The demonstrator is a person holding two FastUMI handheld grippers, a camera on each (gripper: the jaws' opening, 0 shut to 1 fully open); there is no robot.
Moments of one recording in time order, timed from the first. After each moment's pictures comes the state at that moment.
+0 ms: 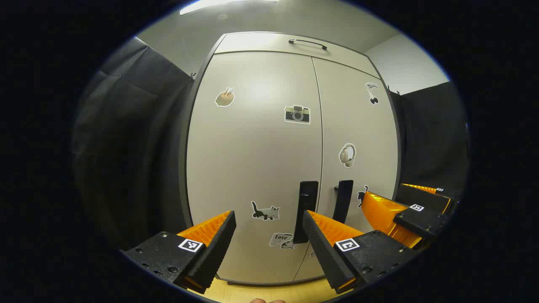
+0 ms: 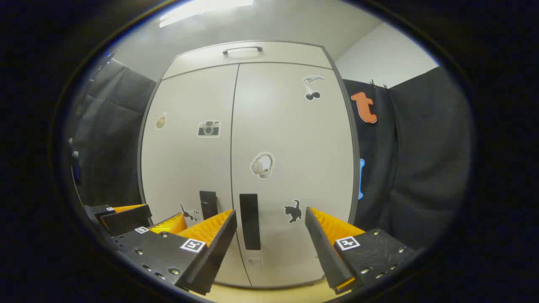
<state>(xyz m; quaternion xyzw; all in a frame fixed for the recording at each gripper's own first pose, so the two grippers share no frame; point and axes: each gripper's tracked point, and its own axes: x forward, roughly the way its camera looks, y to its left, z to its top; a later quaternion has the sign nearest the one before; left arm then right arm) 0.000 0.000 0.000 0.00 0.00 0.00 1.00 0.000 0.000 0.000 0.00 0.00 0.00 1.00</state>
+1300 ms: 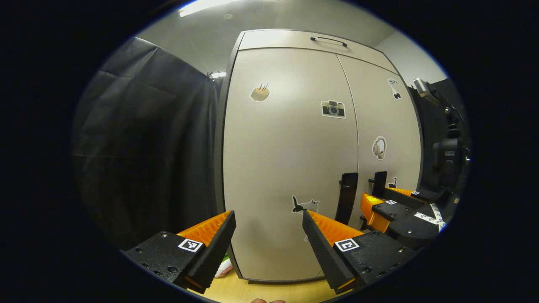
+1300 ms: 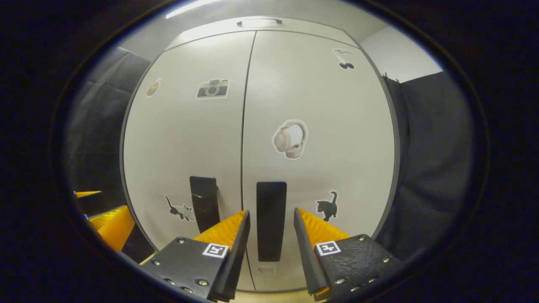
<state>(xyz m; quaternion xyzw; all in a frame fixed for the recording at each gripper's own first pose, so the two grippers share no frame) -0.011 0.064 -0.011 0.01 0.02 0.06 1.00 0.078 0.036 -0.053 -0.02 0.05 0.00 1.00</state>
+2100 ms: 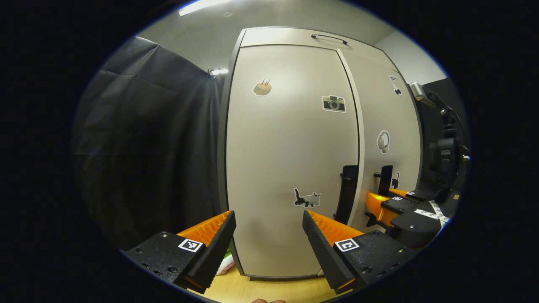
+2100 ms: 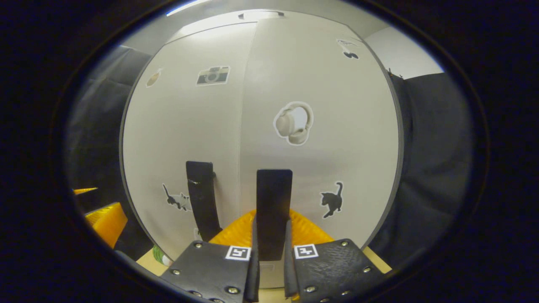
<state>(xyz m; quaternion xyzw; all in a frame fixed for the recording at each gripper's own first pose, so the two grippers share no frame) -0.011 0.060 -0.022 0.01 0.03 0.06 1.00 0.063 0.030 -0.063 -0.03 0.07 0.02 1.00</state>
